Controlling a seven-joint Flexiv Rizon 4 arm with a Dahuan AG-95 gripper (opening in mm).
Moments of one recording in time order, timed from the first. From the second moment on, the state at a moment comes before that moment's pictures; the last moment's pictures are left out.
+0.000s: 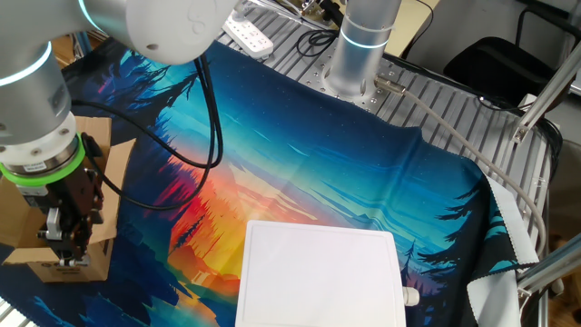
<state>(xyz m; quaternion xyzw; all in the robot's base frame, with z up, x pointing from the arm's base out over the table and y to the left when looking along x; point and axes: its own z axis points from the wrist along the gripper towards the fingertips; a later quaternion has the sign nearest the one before) 0.791 -0.121 0.179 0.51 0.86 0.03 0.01</state>
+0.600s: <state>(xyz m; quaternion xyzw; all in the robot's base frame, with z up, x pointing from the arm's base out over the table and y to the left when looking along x) 0.790 -0.123 0.179 0.51 0.86 0.03 0.02</state>
